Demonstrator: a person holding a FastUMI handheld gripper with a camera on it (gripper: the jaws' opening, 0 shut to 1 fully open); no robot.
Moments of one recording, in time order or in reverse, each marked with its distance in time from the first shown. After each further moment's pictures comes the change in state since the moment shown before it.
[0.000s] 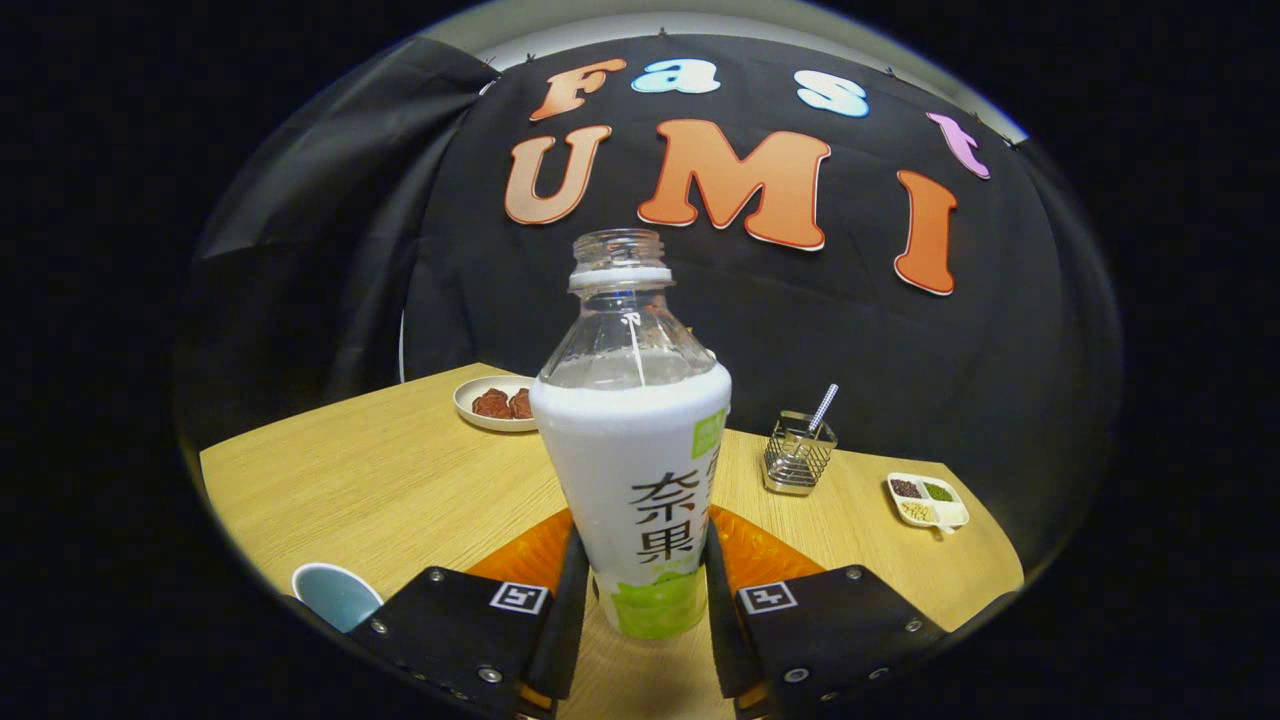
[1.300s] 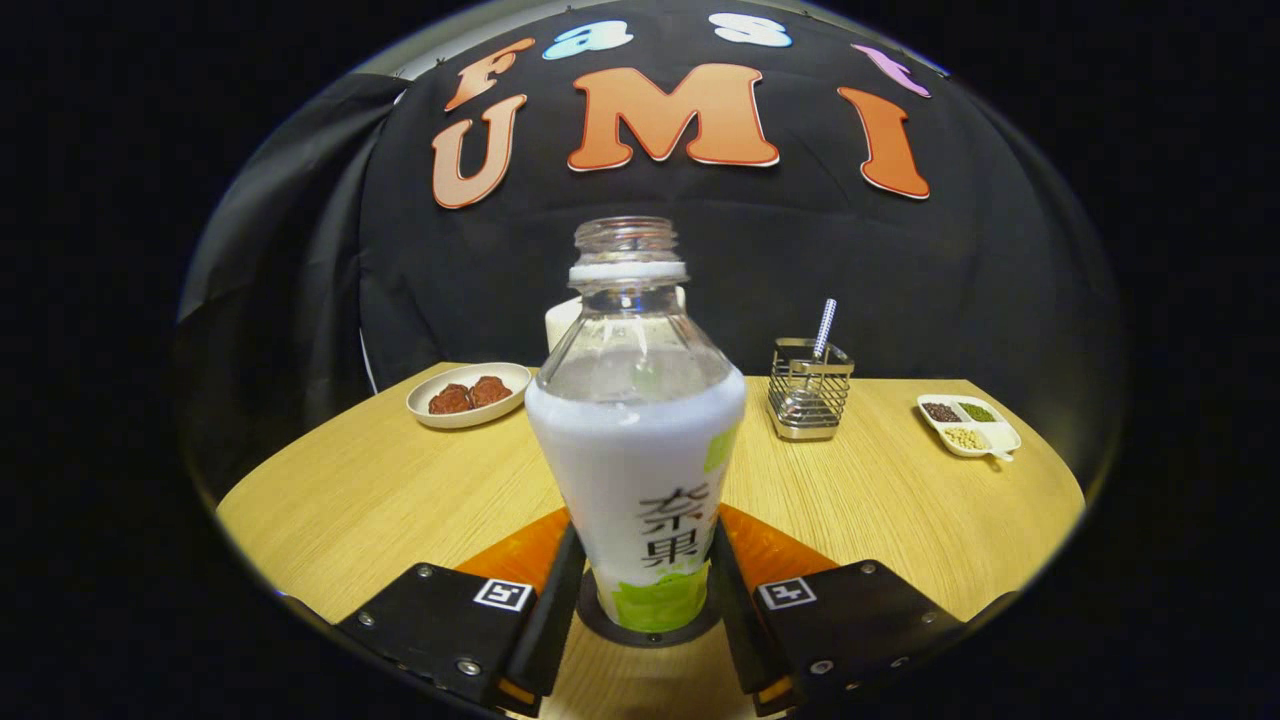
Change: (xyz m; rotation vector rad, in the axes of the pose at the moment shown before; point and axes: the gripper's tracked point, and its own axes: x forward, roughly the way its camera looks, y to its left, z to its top) arm 0.052 -0.013 -0.053 0.182 0.145 -0.042
